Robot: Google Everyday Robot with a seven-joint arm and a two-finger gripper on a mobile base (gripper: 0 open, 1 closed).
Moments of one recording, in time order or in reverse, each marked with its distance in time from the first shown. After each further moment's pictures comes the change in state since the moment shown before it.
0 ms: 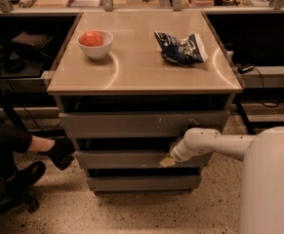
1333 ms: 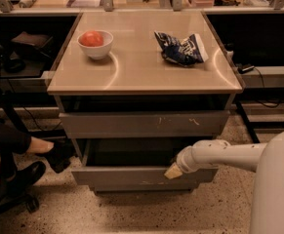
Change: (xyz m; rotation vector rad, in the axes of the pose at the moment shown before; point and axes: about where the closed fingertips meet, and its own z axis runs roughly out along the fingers) arm 0.040 0.022 -0.028 0.056 0.027 0.042
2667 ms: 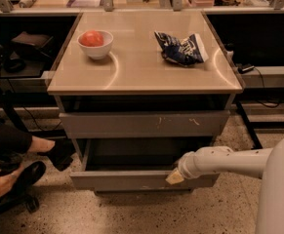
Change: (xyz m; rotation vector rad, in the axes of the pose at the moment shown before) arm 0.011 0.018 -0.007 0.004 -0.006 -0.005
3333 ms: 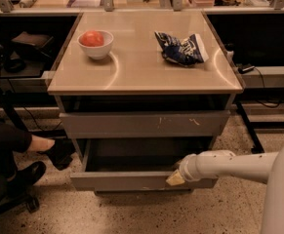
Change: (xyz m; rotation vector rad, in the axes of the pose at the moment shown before) arm 0.008 0.004 -0.002 0.012 -0.016 0.004
